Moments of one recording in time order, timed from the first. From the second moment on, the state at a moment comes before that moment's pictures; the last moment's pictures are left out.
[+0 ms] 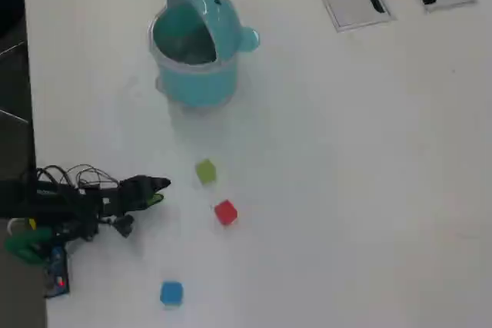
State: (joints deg) arm -2.3 129.6 177.5 -17.9 -3.3
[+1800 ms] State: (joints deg) arm 8.6 113.2 149.2 -17.0 -97.8
